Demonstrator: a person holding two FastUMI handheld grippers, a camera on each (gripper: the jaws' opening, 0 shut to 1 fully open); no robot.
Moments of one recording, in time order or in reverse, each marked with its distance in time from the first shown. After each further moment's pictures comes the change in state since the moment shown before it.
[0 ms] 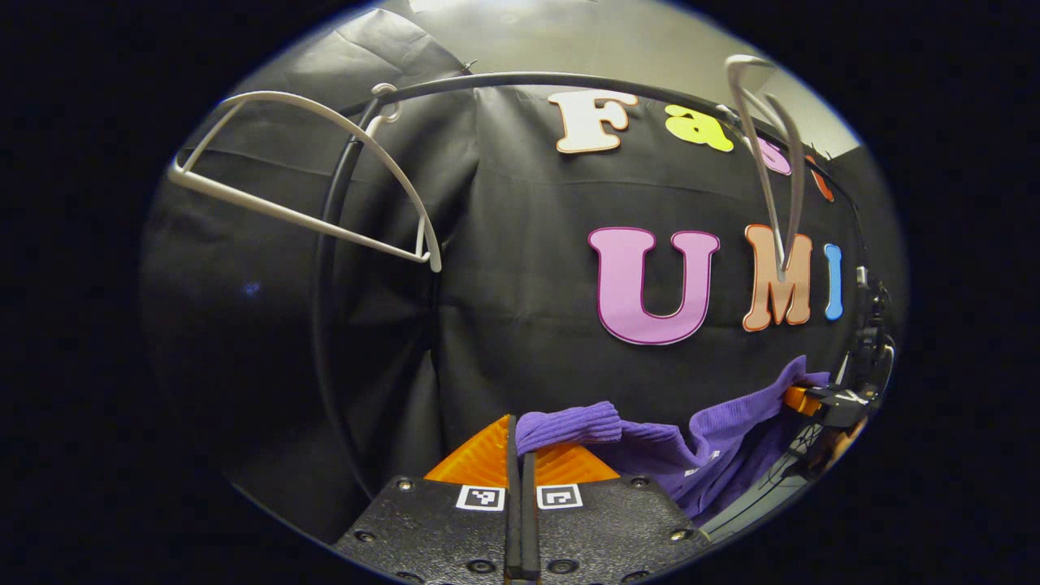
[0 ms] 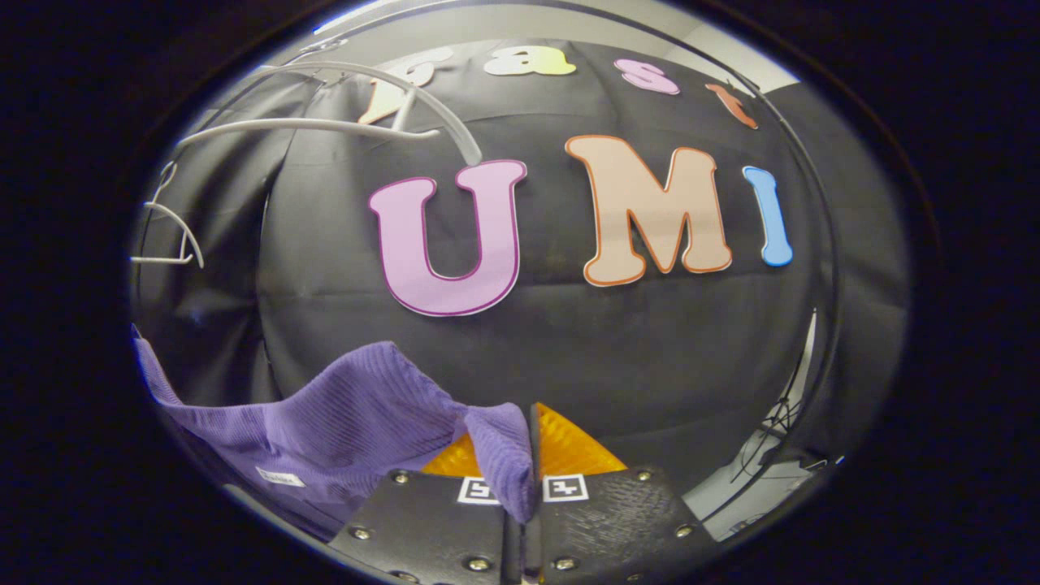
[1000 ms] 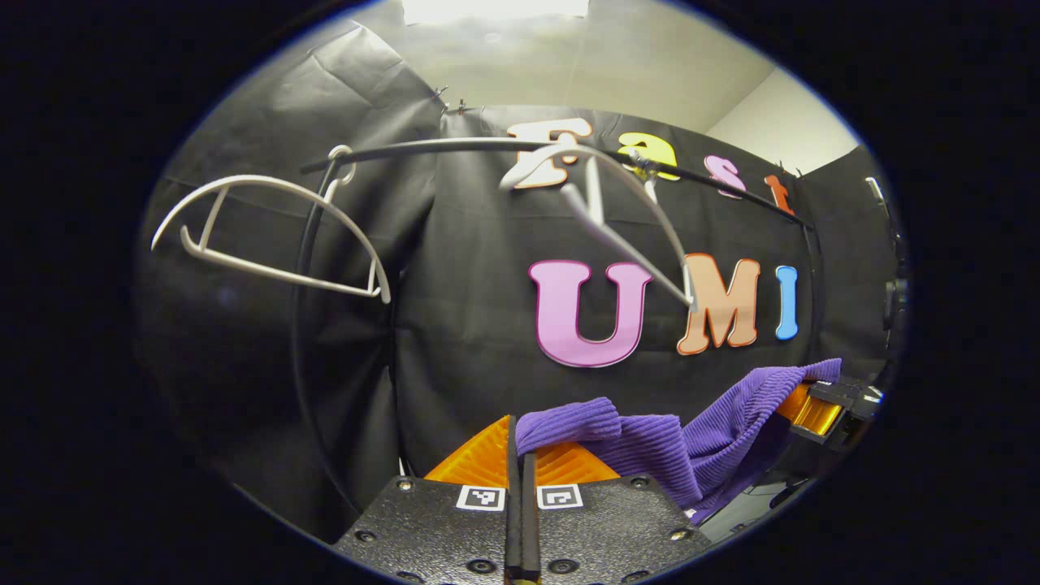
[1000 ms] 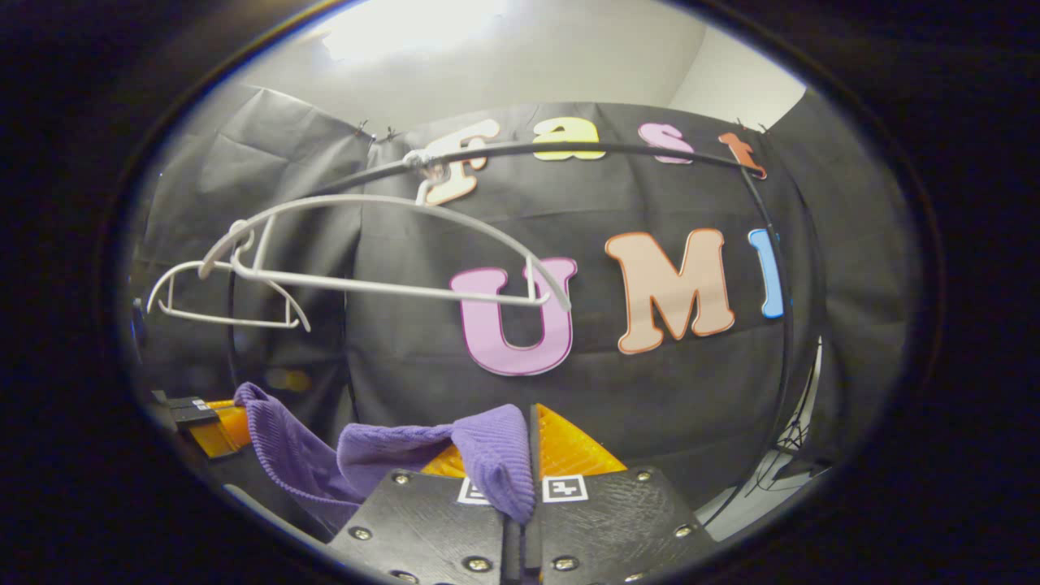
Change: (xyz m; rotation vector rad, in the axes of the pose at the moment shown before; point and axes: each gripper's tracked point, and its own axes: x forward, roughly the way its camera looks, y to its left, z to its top) left arm -0.068 -0.096 0.059 -0.036 -0.104 -0.138; right arm -0.169 0.051 0.116 0.063 -0.191 0.151
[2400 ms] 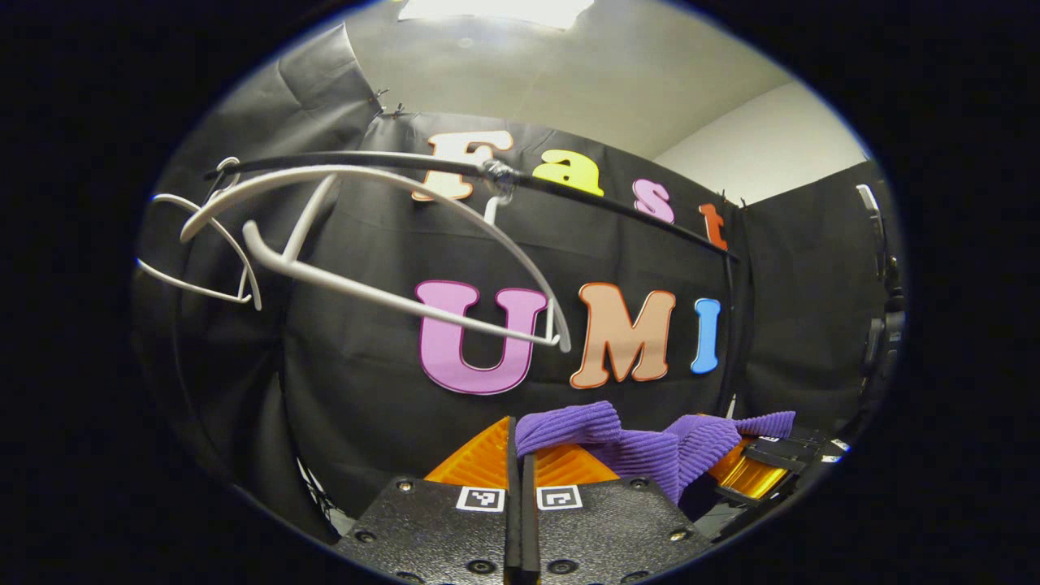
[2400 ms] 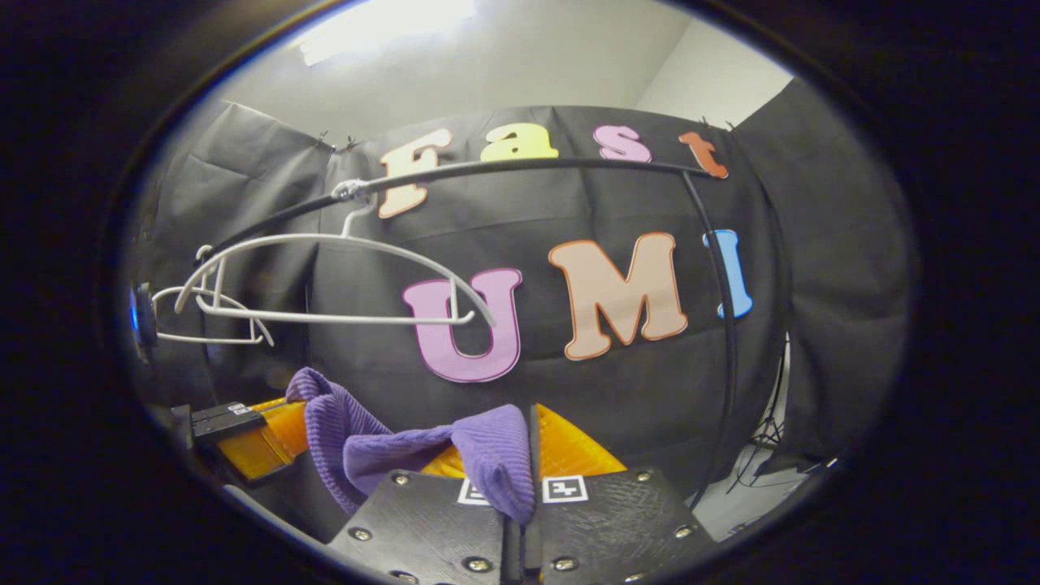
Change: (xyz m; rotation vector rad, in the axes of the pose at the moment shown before) left arm 0.041 -0.141 0.005 -0.073 -0.022 -0.235; right arm -0.002 -0.073 -0.004 0.023 0.044 -0.101
